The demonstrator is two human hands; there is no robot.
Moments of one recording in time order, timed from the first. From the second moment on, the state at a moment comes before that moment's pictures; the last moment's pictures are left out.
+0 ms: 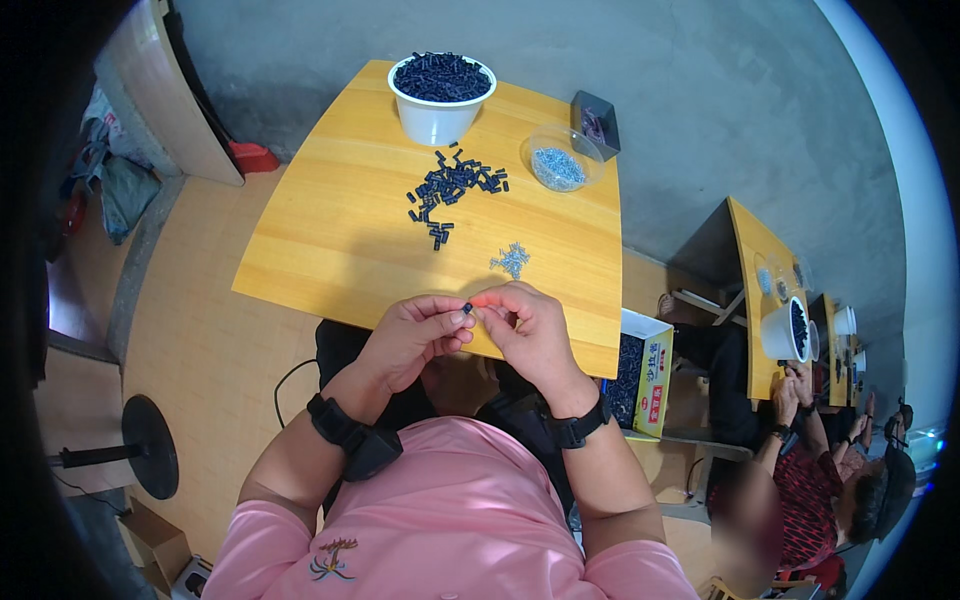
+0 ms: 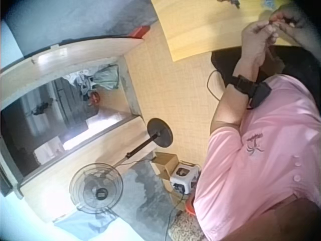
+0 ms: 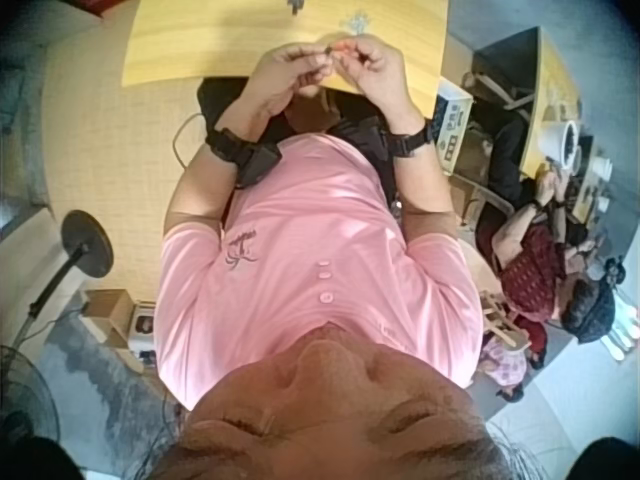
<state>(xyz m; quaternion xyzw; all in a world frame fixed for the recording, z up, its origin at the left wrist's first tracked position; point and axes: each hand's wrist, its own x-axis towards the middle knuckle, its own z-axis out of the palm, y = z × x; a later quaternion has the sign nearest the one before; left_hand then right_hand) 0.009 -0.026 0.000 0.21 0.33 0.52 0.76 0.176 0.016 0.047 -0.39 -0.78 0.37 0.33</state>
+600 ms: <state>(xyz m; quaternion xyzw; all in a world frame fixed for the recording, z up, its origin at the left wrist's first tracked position) 0.015 -0.031 -0.004 0.18 0.37 0.49 0.77 0.168 0.001 0.048 -0.36 -0.87 0.18 0.29</state>
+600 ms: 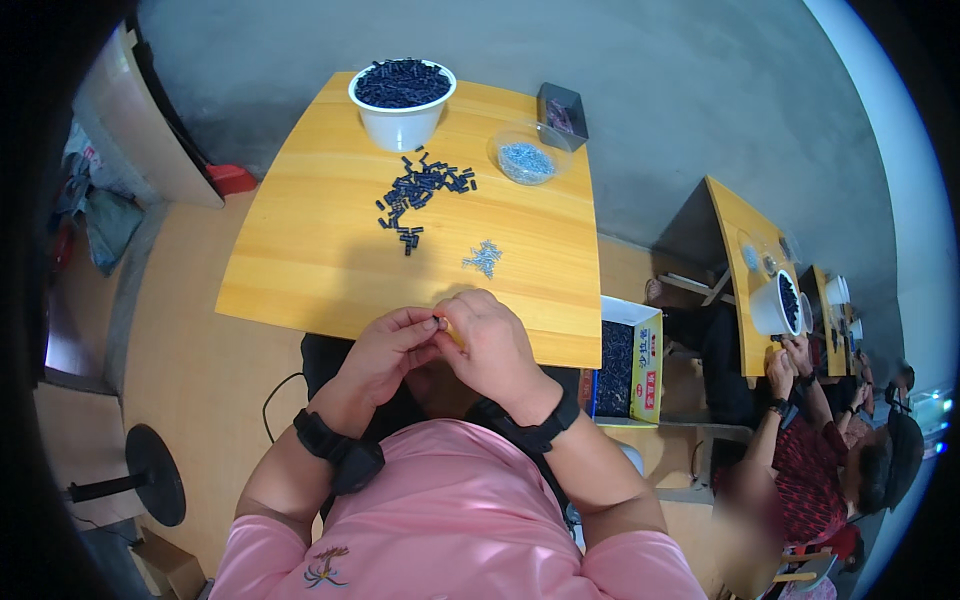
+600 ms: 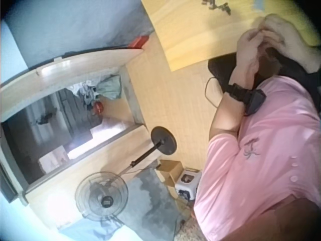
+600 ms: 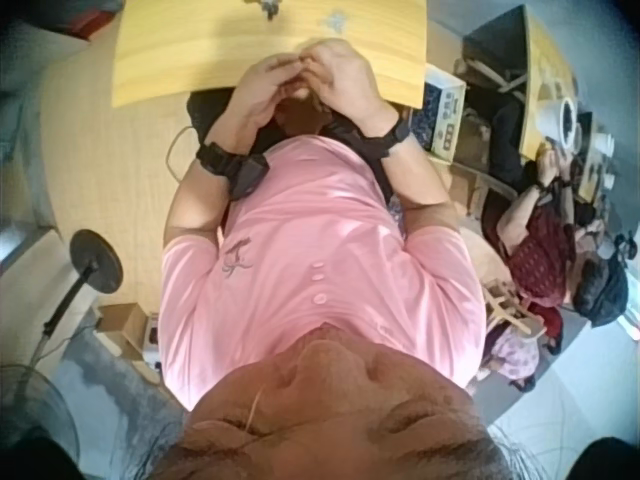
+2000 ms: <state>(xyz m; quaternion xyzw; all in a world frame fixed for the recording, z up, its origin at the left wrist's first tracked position) -0.017 -0.001 -0.021 0.16 0.39 0.56 0.71 0.176 0.089 0.025 -0.45 -0.86 0.16 0.19</state>
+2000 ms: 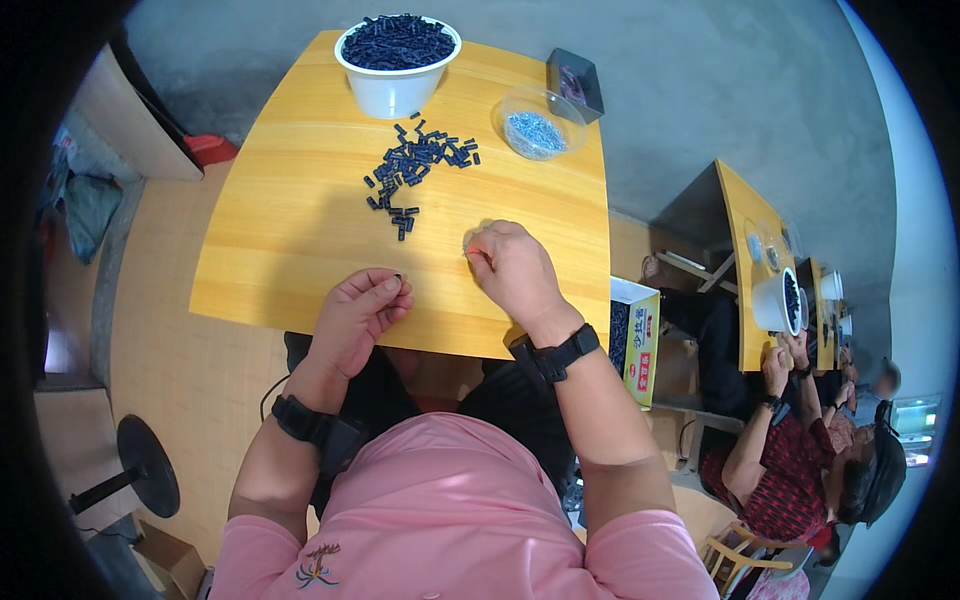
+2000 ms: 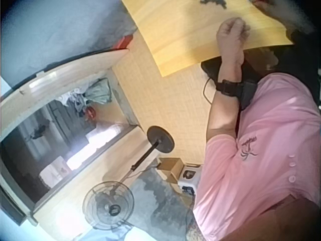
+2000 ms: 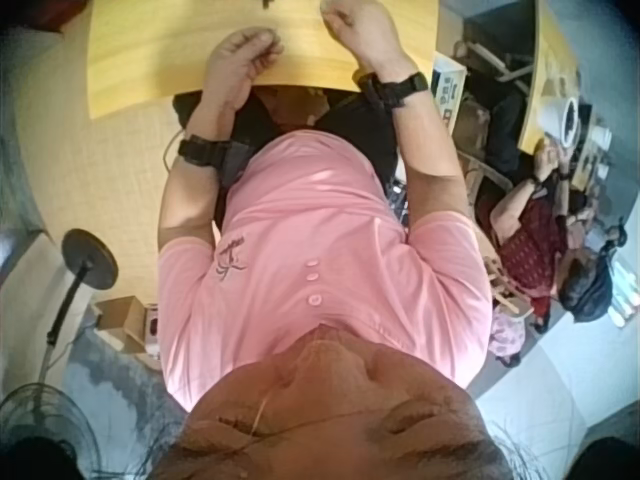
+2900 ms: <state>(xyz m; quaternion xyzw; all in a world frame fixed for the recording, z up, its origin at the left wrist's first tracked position) -0.018 0.000 -0.021 0.17 0.38 0.56 0.72 0.176 0.086 0.025 -0.44 -0.87 0.15 0.17</state>
